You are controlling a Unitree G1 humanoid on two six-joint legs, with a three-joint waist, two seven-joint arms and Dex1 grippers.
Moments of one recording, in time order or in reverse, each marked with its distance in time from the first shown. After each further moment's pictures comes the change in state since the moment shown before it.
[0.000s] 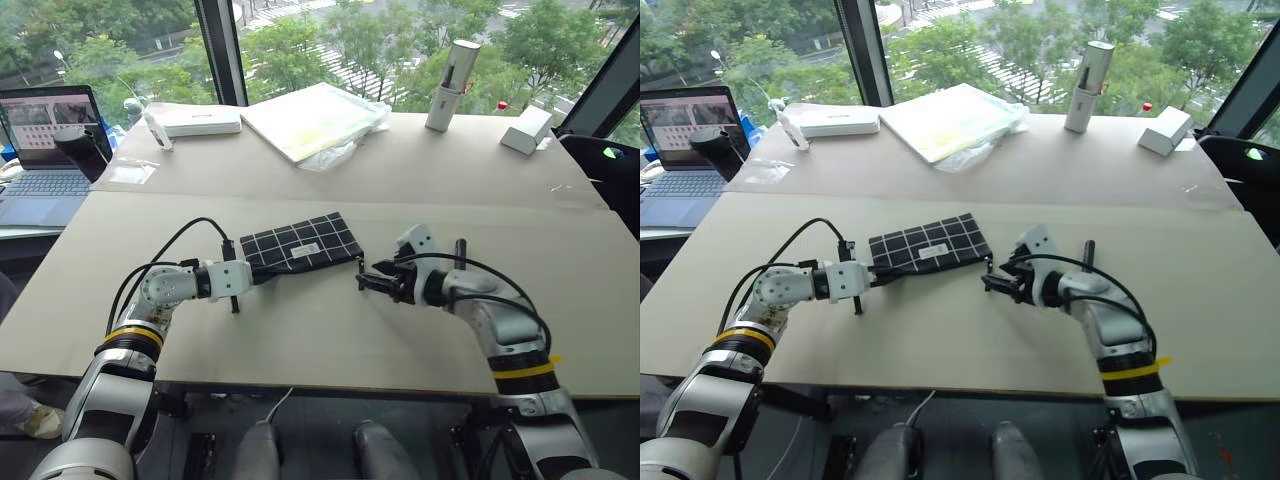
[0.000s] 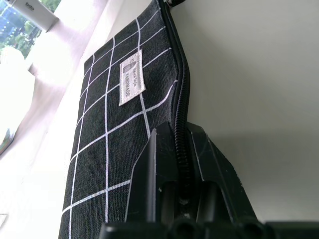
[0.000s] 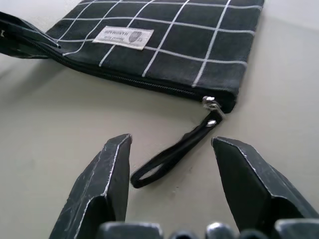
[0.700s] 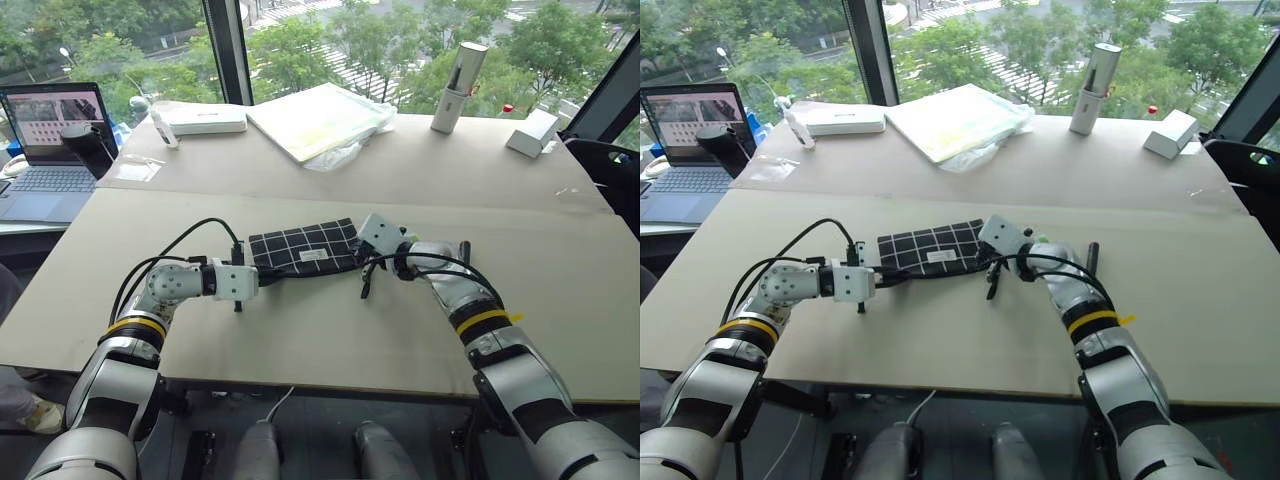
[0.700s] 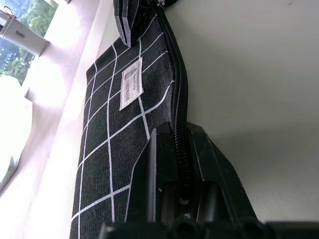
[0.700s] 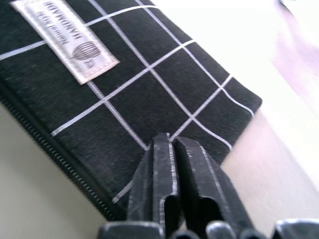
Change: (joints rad) left arm -0.076 0.004 -0.041 0.111 0.044 -0.146 -0.013; right arm -0.332 0.028 0.121 0.686 -0.311 -0.640 0.059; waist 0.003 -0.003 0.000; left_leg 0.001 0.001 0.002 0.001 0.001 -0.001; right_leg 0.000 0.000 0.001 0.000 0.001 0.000
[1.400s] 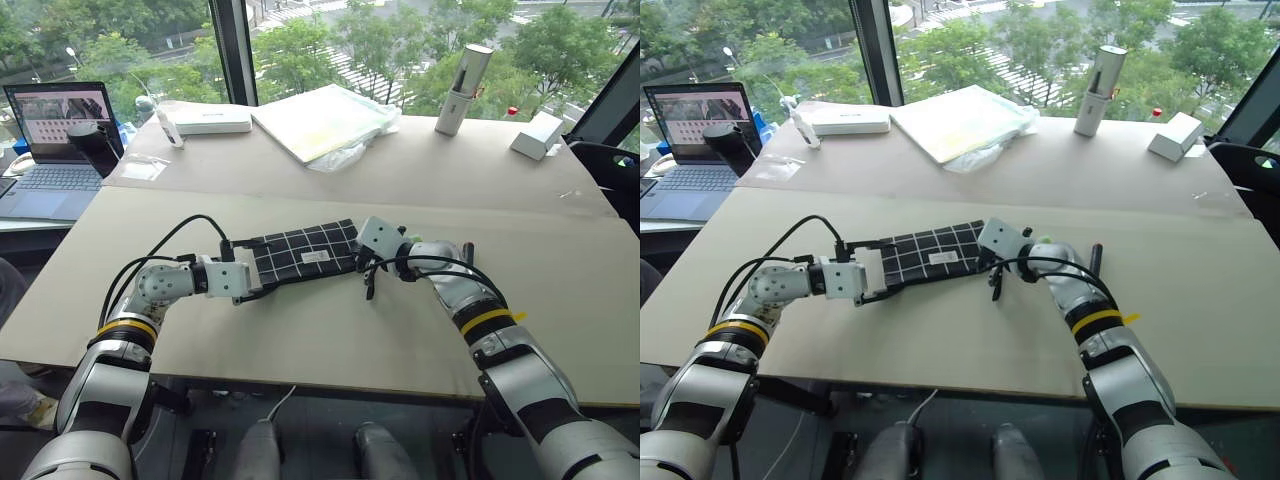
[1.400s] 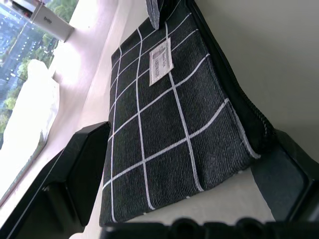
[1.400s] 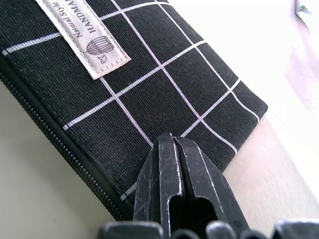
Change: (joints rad) left arm 0.012 0.030 0.015 -0.011 0.057 -0.042 0.091; right arm 0.000 -0.045 0.112 -0.013 -0.077 -0.091 0.003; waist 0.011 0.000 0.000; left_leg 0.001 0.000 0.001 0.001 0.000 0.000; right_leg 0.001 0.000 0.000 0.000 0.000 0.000
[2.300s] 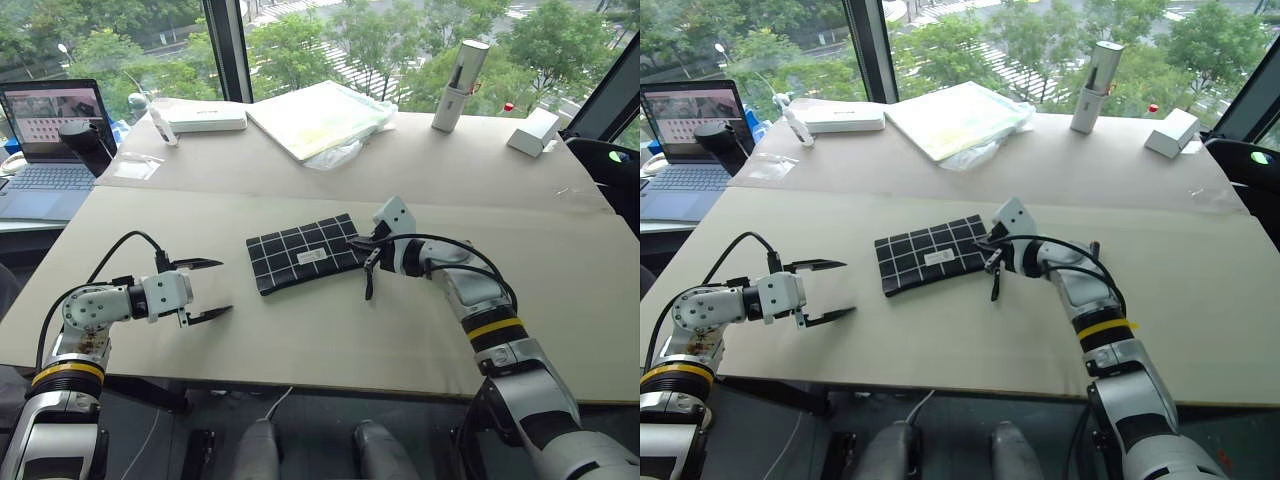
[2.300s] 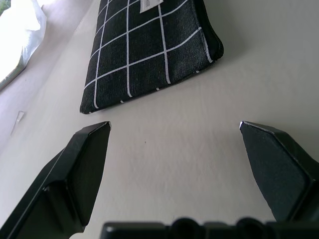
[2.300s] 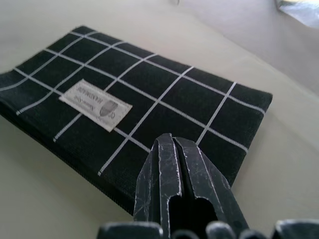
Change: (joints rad) left arm 0.292 0.153 0.195 -0.292 -0.259 0.263 -0.271; right arm 0.074 0.009 -0.072 -0.181 0.219 0.267 0.054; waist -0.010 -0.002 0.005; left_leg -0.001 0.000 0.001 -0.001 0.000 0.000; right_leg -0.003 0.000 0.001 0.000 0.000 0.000
